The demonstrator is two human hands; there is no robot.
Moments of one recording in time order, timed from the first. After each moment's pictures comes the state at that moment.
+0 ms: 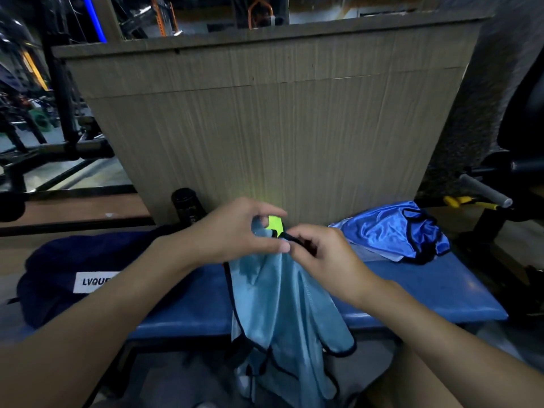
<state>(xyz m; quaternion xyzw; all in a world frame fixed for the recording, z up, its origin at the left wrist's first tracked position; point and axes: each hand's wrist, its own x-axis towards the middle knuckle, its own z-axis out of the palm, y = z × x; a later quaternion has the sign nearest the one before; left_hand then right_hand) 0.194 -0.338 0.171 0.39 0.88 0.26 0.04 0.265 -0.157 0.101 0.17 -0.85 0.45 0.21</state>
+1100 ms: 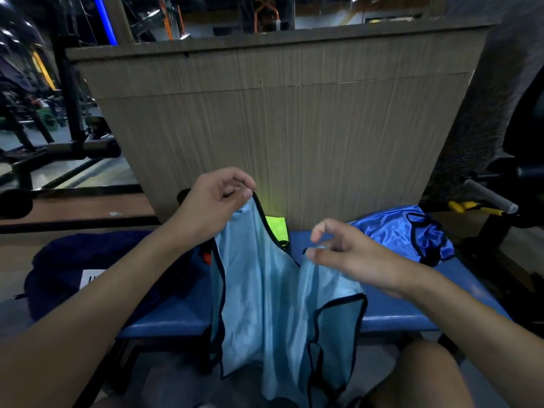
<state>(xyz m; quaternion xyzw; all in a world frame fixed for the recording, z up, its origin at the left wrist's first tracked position) 0.175 -0.361 0.177 0.32 0.80 0.50 -0.07 0.283 -0.129 0.128 0.07 -0.82 0.56 -0.02</state>
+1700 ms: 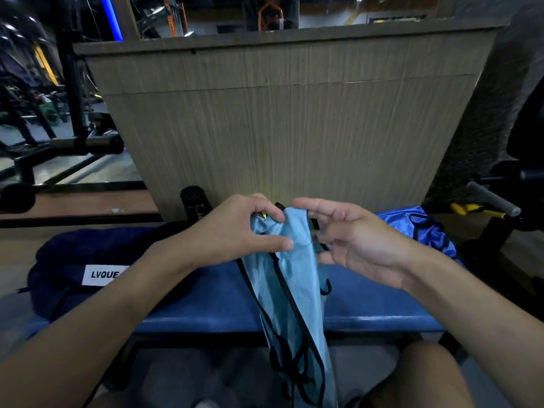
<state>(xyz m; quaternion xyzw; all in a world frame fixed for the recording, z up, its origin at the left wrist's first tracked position) 0.204 -0.356 0.175 0.38 0.86 0.35 0.03 0.280 -0.146 0.157 0.08 -0.61 0.78 -0.11</state>
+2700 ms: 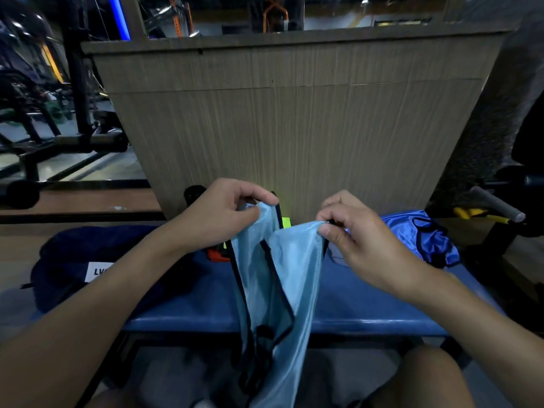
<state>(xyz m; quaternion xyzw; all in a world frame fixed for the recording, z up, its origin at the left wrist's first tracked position) 0.188 -0.372 0.179 0.34 0.82 0.45 0.03 0.282 -0.143 0.148 0.19 -0.88 0.37 0.23</state>
